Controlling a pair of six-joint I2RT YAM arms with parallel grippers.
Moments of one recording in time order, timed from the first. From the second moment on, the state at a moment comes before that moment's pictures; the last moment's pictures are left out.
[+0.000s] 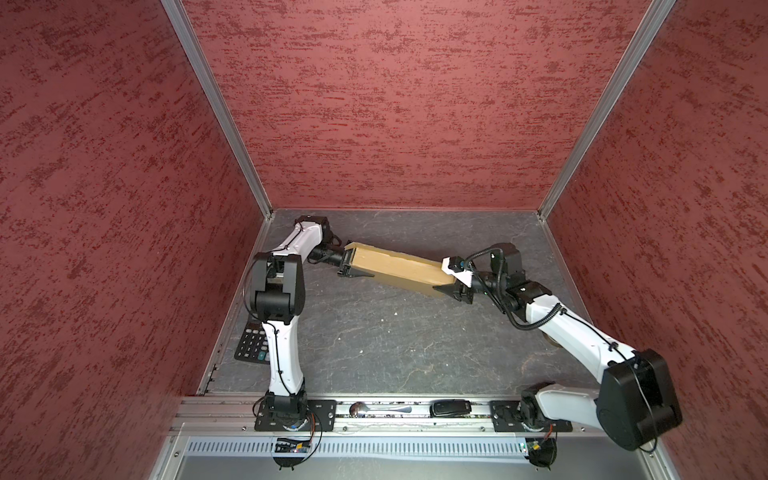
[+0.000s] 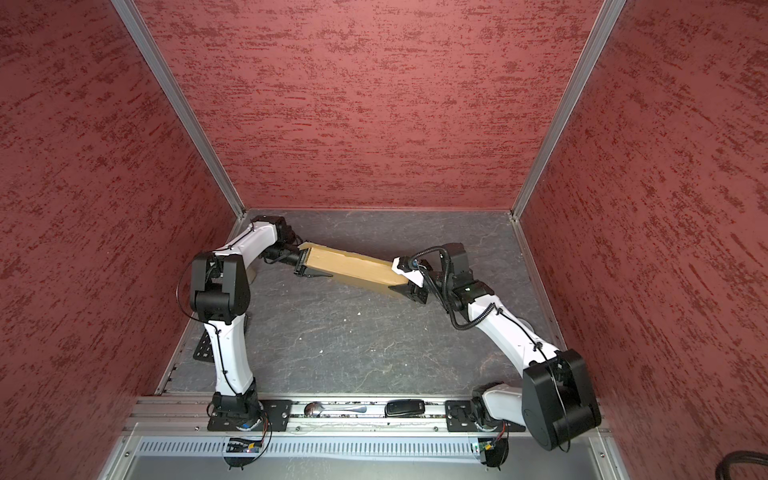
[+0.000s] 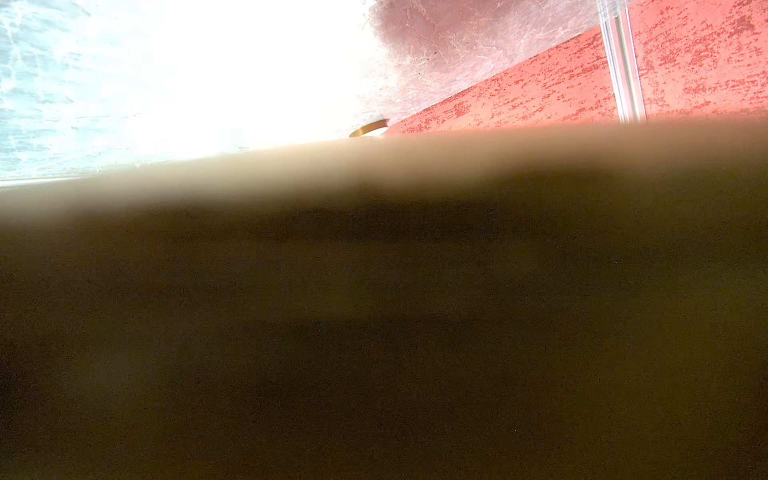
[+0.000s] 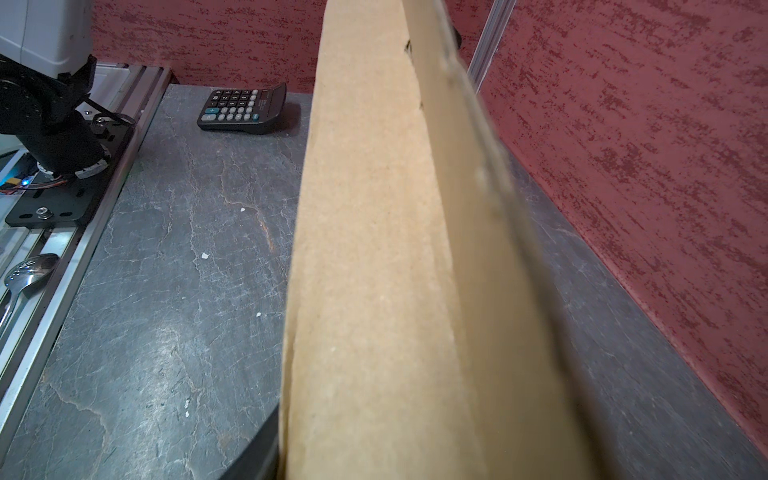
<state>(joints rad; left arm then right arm) -0.08 2.12 1.71 -1.58 1.32 -0.74 0.35 1.28 0.82 -0.08 -0.81 -0.62</state>
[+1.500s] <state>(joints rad) 0.34 2.23 2.44 -1.43 0.80 -0.77 0.36 1.34 0.82 -0.08 -0.71 -0.54</state>
